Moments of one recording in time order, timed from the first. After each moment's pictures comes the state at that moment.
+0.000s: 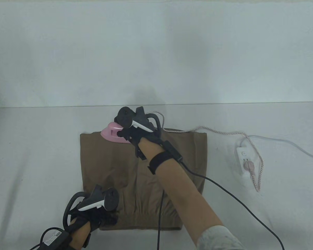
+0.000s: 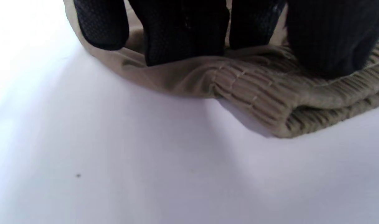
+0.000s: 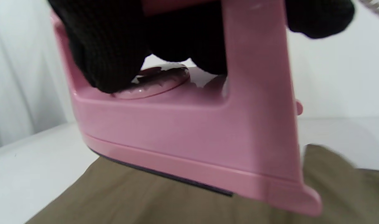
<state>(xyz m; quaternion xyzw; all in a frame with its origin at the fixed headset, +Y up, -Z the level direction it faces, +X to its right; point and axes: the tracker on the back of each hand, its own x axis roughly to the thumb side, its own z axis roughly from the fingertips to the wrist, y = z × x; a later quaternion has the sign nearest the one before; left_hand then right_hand) -0.215 -0.746 -0.302 -0.29 -0.14 -0.09 0.94 -0.106 -0.637 -0.526 0.21 0.00 0.97 0.10</state>
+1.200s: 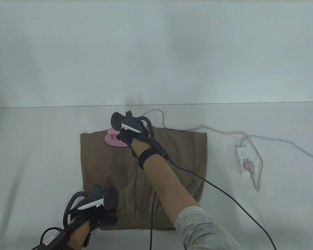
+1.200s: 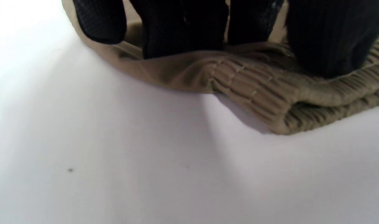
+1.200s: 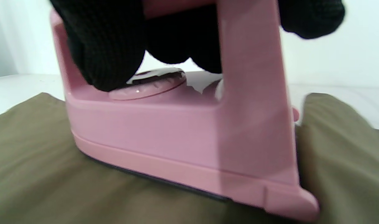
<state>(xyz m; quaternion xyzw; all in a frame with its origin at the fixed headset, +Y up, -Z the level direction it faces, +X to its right) -0.218 -0.746 -0.304 -0.30 -0.14 -0.07 0.94 -0.105 -0.697 -0.571 0.17 0.03 0.98 0.03</state>
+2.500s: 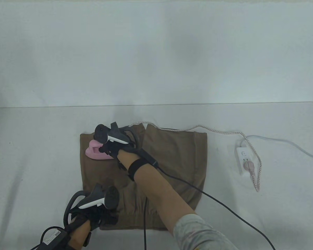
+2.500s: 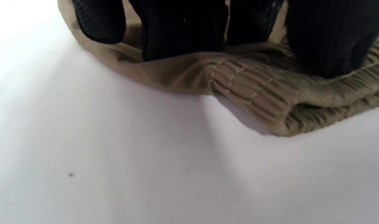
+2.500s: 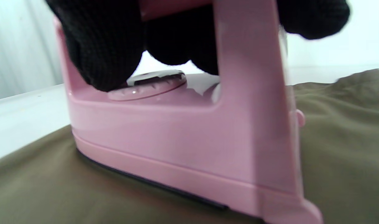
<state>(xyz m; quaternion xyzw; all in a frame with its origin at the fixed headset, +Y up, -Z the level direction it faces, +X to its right) -0.215 -0.746 -0.307 -0.31 -0.15 -0.07 0.94 -0.180 -0.707 -0.520 0.26 0.04 0.96 0.07</state>
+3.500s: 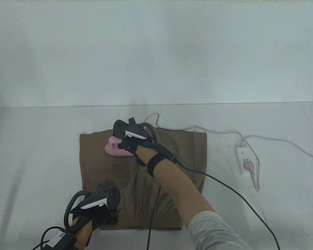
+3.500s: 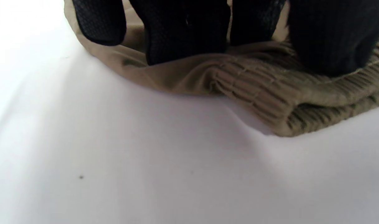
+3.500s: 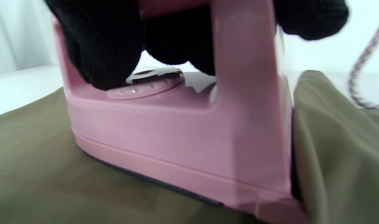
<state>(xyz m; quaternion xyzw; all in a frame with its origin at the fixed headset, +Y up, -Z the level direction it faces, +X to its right) -0.212 -0.746 -0.306 -0.31 -0.13 -0.10 0.94 -0.096 -0.696 -0.541 0.21 0.06 0.98 0.03</state>
